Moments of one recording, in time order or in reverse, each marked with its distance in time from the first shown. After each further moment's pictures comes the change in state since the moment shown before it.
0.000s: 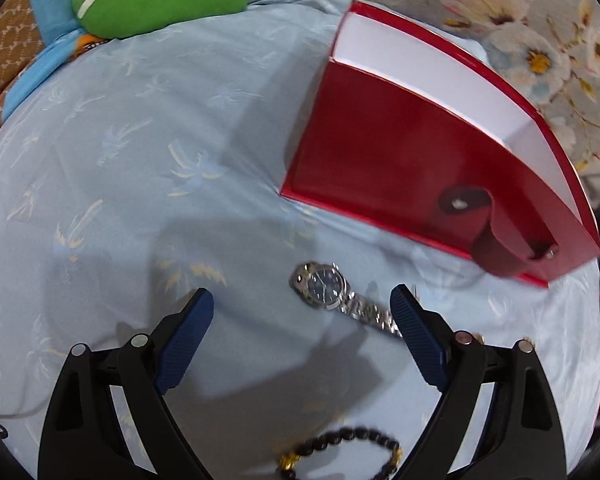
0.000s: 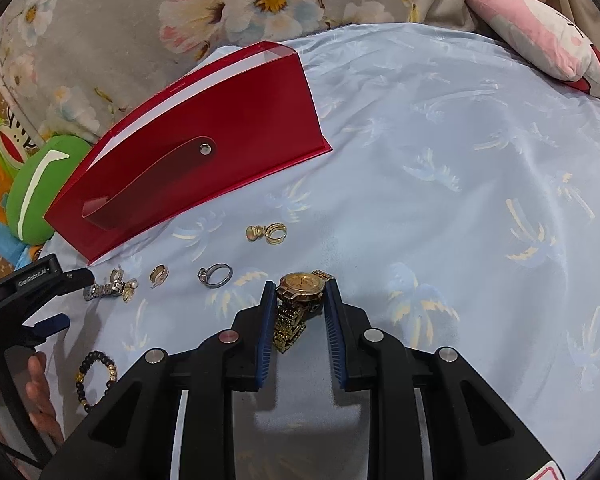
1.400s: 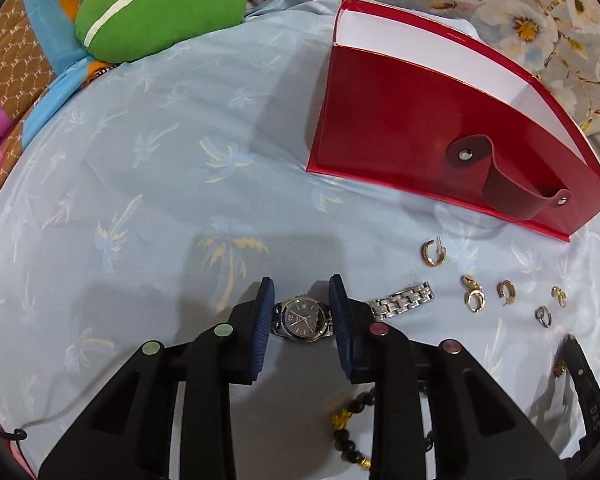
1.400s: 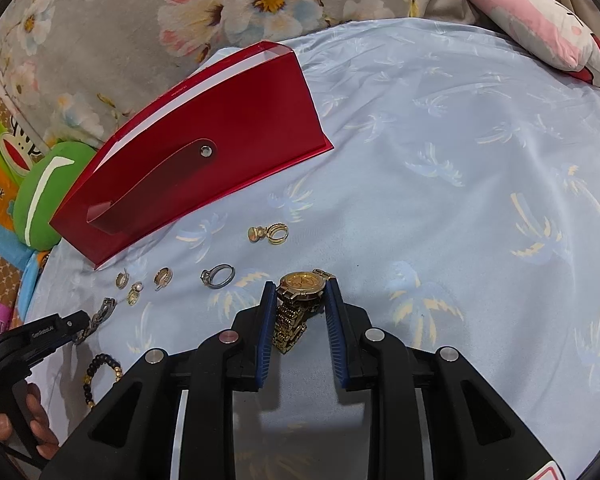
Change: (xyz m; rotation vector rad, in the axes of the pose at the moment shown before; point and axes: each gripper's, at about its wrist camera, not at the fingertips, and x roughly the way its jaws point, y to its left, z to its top) left arm -0.018 0.009 -0.024 0.129 -0.014 0.069; right arm 0.001 -0.001 0.000 0.013 0.002 0.020
